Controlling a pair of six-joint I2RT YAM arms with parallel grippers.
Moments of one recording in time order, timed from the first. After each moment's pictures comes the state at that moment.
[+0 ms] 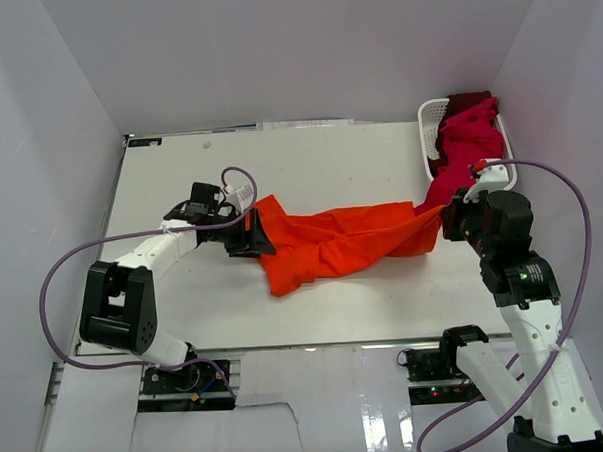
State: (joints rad) left arm -0.25 1.50 0.92 -0.43 0.72 -0.28; right arm 0.14 0.68 0.93 -0.64 -0.02 0.11
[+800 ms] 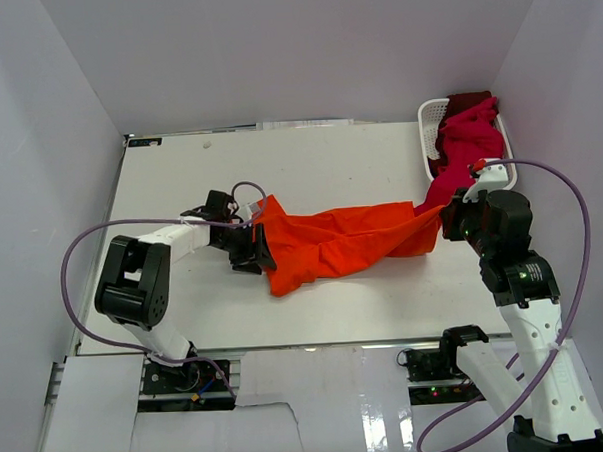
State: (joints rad) left arm -0.29 1.66 0.92 -0.49 0.62 -0.30; right arm 0.14 0.69 0.93 -0.64 -0.02 0.11
